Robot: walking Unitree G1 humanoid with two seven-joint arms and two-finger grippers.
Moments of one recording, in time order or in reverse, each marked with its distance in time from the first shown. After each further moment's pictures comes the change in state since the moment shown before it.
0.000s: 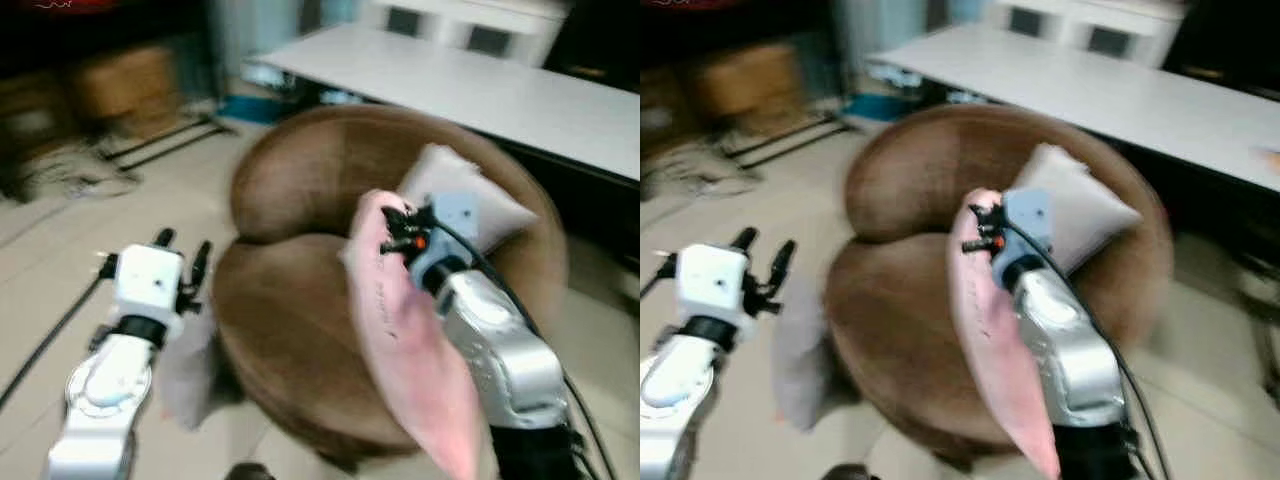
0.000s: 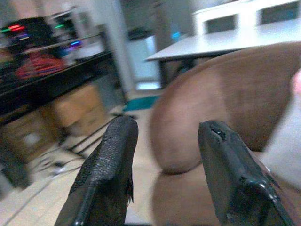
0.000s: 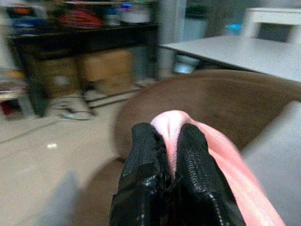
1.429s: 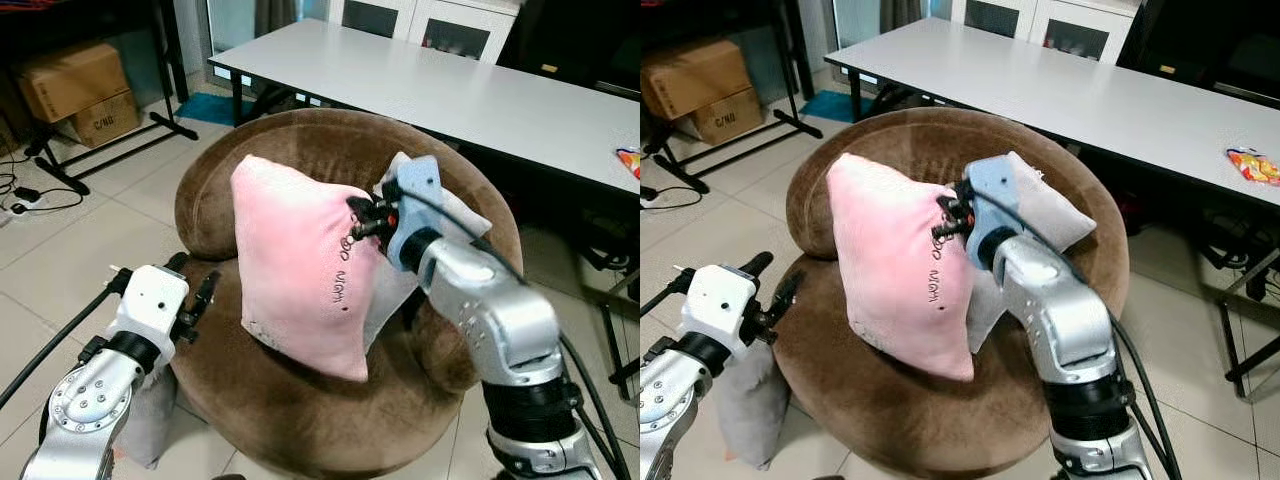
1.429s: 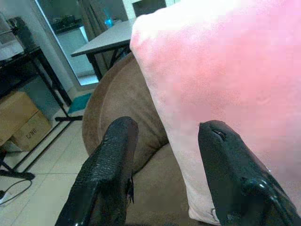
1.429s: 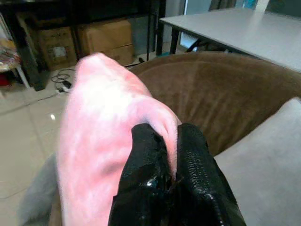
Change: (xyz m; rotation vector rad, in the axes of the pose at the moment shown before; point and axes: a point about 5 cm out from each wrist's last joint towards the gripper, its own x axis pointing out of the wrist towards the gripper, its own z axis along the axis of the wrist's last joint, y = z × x) left arm -0.014 -0.003 -0.014 0.073 0.085 -0.225; right arm 0.016 0.009 0.026 -0.022 0.156 0.113
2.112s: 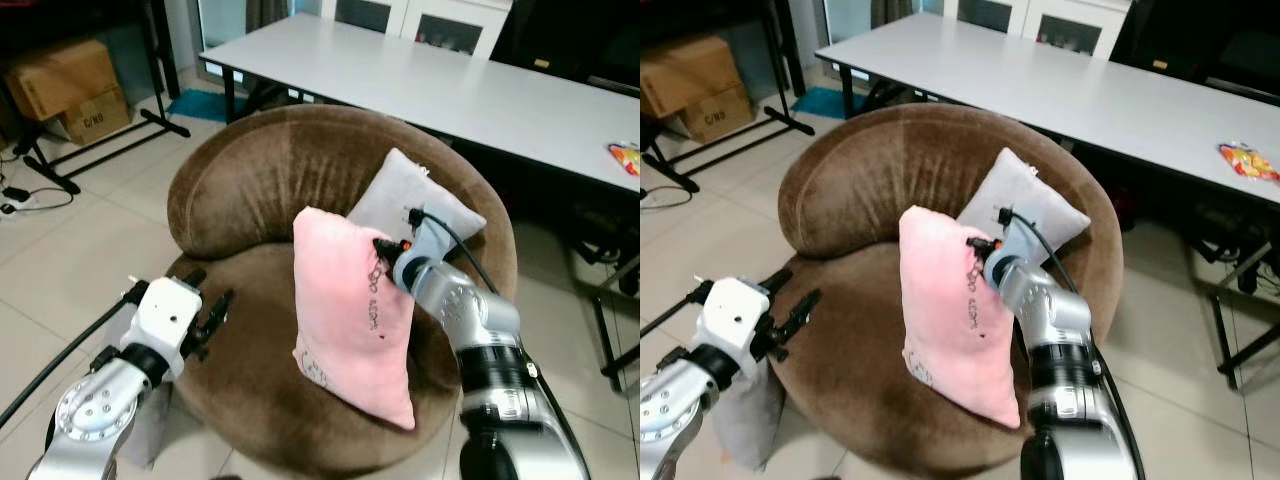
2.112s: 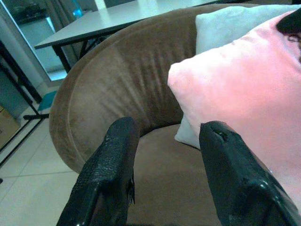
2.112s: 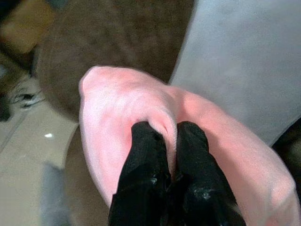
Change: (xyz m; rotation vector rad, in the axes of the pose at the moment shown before) left arm -0.001 -0.011 -0.006 -0.018 0.033 -0.101; right arm 0.045 -0.058 -0.081 0.485 0.210 -0.310
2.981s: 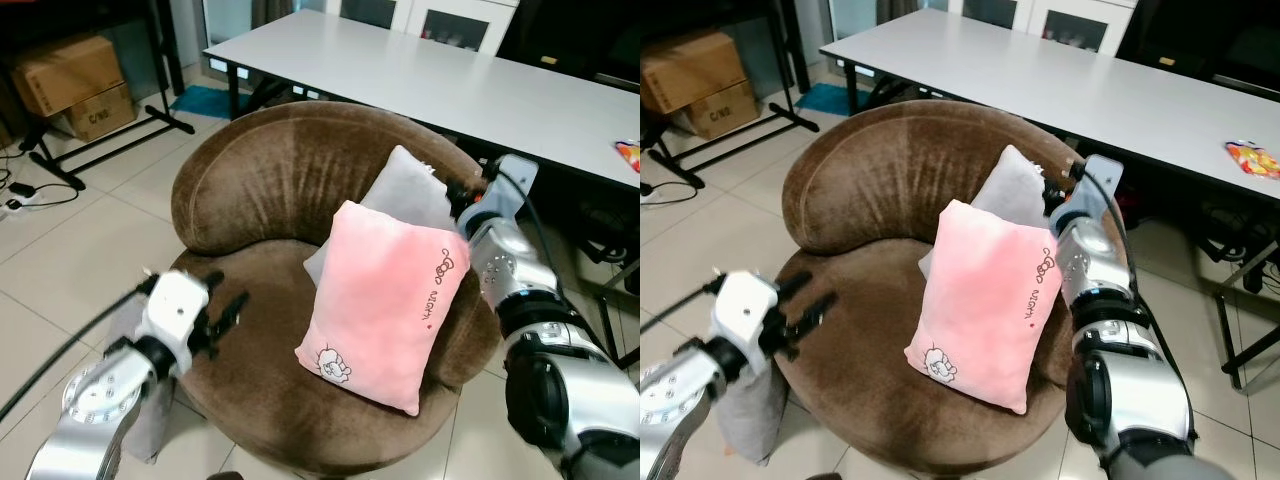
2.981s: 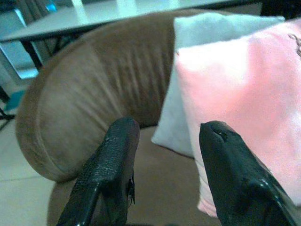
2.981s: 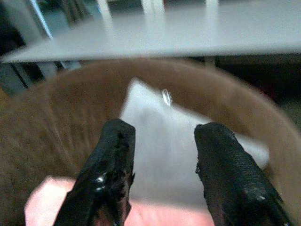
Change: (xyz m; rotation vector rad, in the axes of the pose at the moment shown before) left arm 0.013 0.001 0.002 -0.068 -0.023 -0.096; right arm -0.005 -0.050 0.081 -0.150 -0.433 -0.141
